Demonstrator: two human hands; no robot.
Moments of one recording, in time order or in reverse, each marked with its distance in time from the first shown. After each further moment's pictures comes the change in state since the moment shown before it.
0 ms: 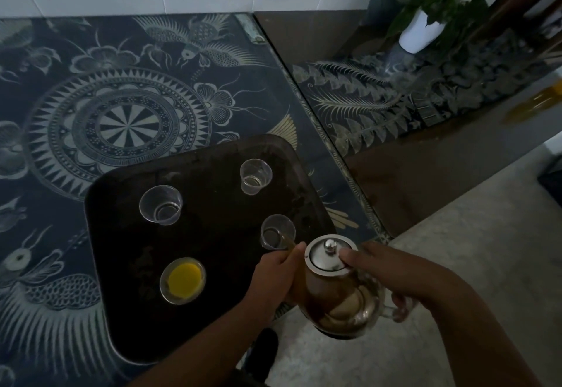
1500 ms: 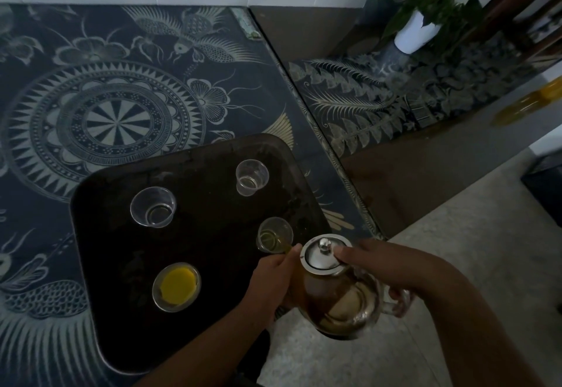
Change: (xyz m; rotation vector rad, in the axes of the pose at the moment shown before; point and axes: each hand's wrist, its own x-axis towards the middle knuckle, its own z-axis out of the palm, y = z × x) left_hand 0.008 -0.006 0.000 -0.088 -0.069 -0.046; right_hand 0.023 -0.006 -0.005 -0.098 0.037 0.094
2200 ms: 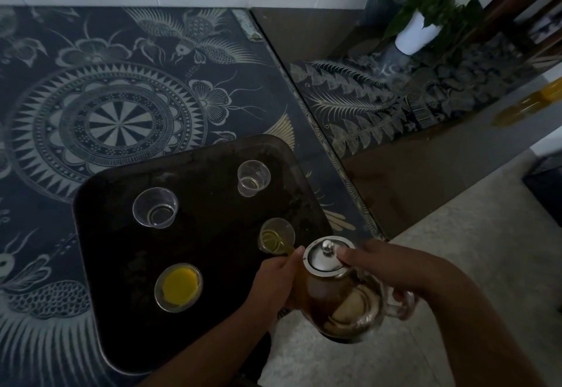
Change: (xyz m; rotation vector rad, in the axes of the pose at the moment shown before) left_hand -0.004 0.003 0.003 0.007 0.033 -0.014; right_hand -0.008 -0.004 -0.002 -0.001 -0.028 -0.001
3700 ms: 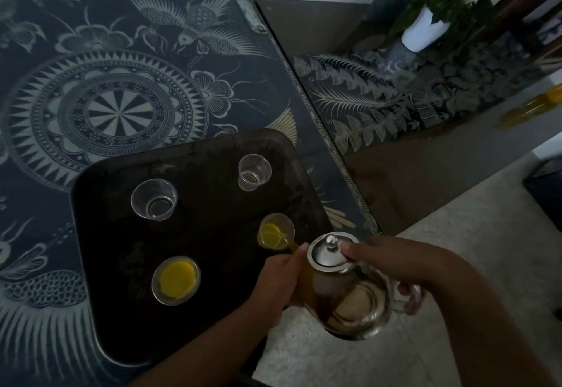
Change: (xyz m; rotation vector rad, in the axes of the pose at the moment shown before) left_hand -0.017 0.018 0.013 -0.077 -0.049 -0.090; right_hand 0.004 -0.001 -0.009 -0.044 -0.033 0.038
